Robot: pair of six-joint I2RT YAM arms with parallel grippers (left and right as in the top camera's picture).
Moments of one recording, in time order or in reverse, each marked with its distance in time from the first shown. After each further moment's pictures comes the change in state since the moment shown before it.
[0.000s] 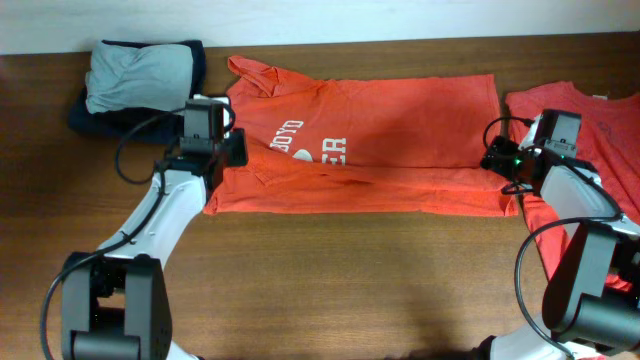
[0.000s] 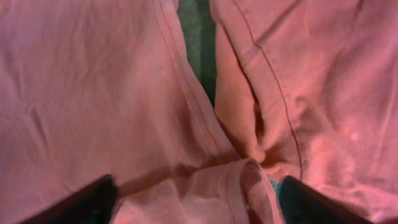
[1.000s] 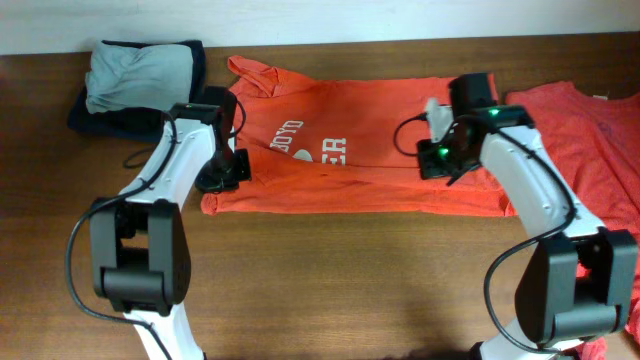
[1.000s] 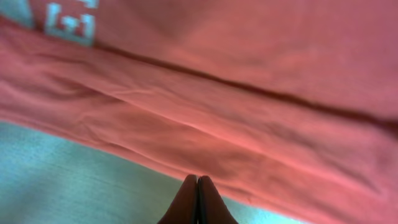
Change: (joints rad) left arm 0.000 0.301 0.405 -0.846 0.093 -0.156; right arm 0.417 0.010 0.325 -0.593 -0.096 -0.282
